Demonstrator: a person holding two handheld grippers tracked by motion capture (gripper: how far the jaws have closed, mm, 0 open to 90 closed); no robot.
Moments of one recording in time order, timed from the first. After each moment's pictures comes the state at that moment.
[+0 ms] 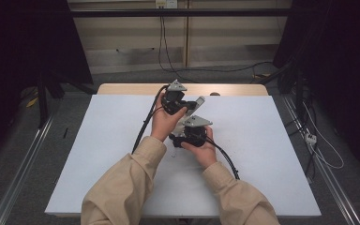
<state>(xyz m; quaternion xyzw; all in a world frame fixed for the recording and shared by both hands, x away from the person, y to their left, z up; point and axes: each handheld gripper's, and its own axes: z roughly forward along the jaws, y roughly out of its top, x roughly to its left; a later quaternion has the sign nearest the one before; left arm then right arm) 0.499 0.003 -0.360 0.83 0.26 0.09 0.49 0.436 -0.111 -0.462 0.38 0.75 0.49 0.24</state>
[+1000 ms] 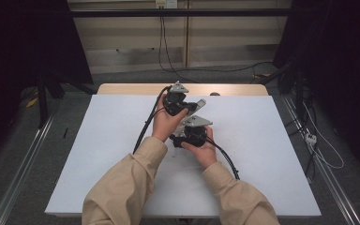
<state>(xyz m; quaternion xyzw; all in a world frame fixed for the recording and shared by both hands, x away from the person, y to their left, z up) 0.499 -0.001 -0.365 0.84 0.25 0.10 0.48 0.436 -0.111 -0.462 0.38 0.75 0.49 0.23</state>
